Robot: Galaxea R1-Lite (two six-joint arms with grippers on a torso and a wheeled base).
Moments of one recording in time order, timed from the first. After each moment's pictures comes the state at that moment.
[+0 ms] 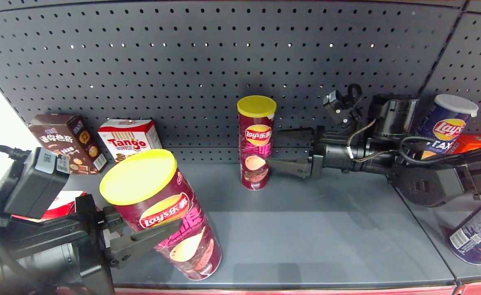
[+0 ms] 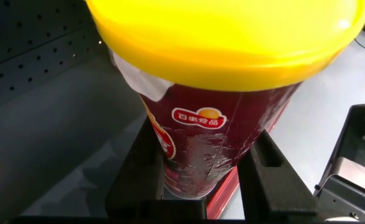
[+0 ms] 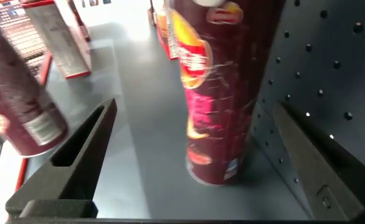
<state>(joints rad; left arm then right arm) -0.47 1.20 -0.42 -0.66 -0.44 0.04 0.46 1.91 -1.18 -0.70 0.79 -0.17</state>
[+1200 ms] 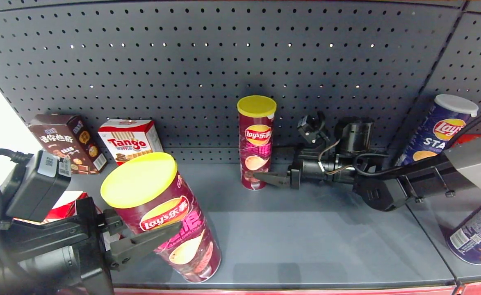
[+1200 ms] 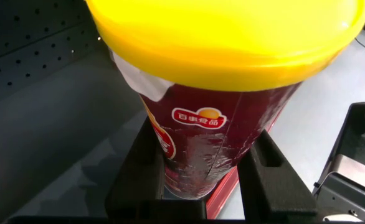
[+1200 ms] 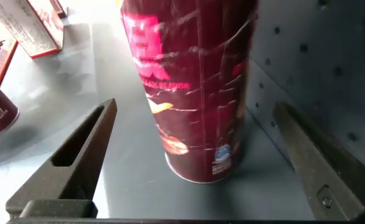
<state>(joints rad) -0.47 1.20 -0.41 -0.66 -0.44 0.04 0.46 2.09 -1.25 -0.75 0.78 -0.17</state>
